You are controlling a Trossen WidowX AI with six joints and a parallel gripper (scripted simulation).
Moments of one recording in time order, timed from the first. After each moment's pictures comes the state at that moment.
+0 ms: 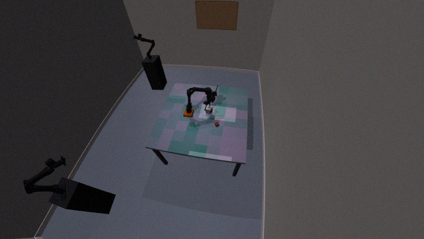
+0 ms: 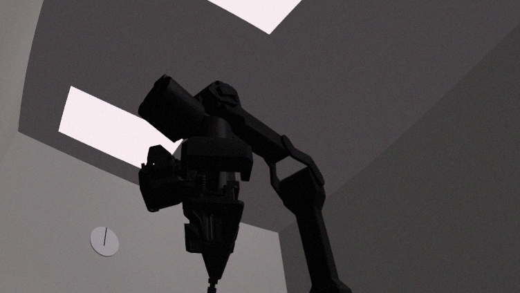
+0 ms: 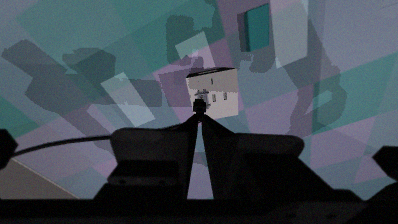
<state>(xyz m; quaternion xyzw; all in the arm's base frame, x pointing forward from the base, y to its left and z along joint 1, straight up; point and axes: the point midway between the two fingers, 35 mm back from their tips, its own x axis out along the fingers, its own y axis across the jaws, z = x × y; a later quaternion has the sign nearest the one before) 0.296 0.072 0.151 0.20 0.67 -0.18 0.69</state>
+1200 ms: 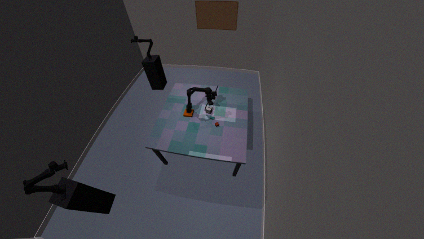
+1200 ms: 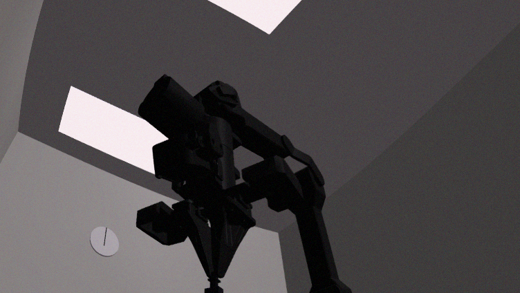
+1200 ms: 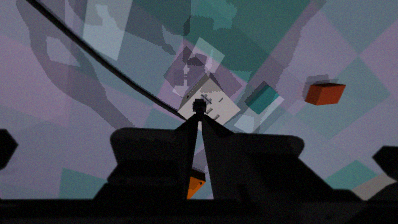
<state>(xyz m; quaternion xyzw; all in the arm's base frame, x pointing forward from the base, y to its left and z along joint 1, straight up) 0.296 0.072 0.151 -0.14 0.68 0.14 0.70</state>
